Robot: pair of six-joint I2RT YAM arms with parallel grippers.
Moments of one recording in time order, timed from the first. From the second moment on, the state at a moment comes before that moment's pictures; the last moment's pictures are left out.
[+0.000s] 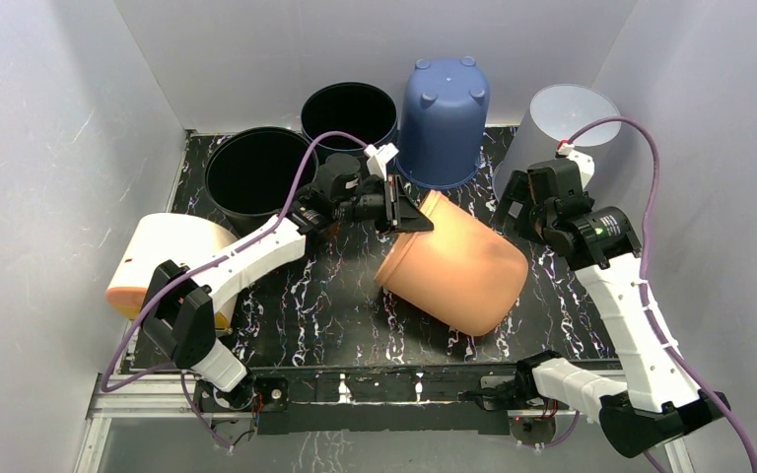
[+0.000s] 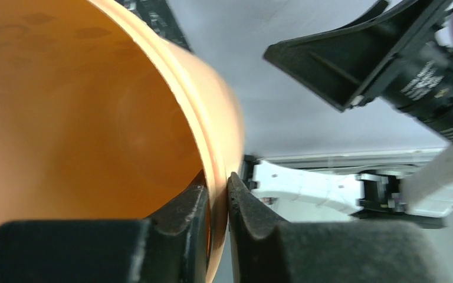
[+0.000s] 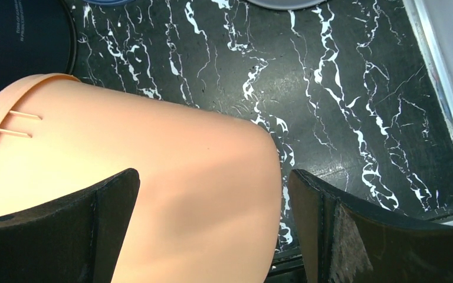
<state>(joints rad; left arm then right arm) -0.72 1.57 1.22 0.05 0.66 -0.94 0.31 1.06 1.39 -1.13 0.36 0.58</state>
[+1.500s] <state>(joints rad) -0.74 1.57 1.44 -0.56 0.34 -0.40 0.30 0.95 1.06 -0.88 0.28 0.65</state>
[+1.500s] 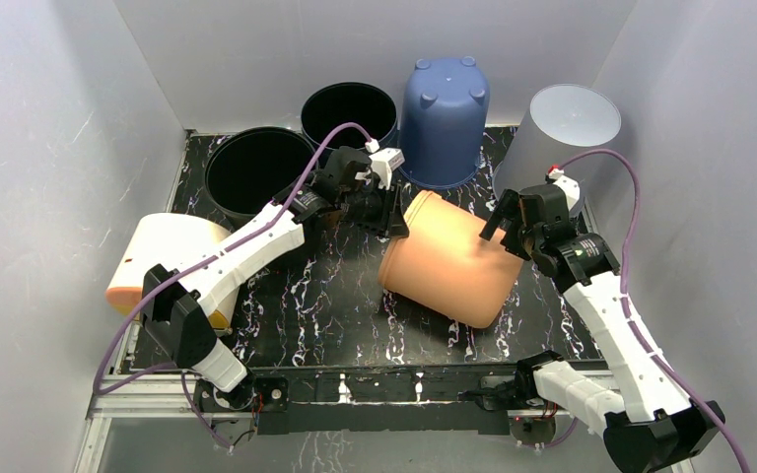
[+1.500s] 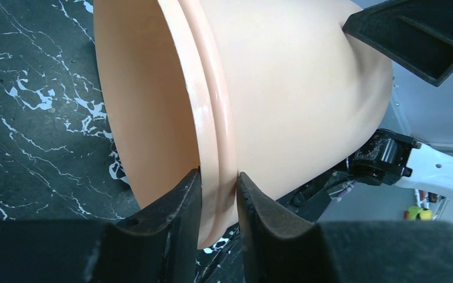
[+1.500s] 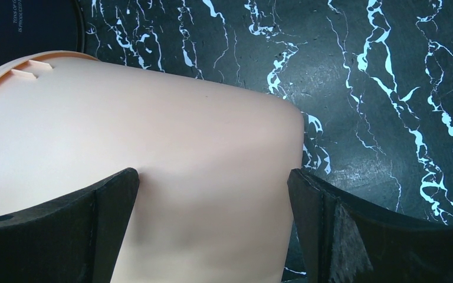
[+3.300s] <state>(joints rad) -0.76 1.56 1.42 -0.60 0.30 -0.36 0.29 0.61 0.86 -0.90 0.08 0.82</state>
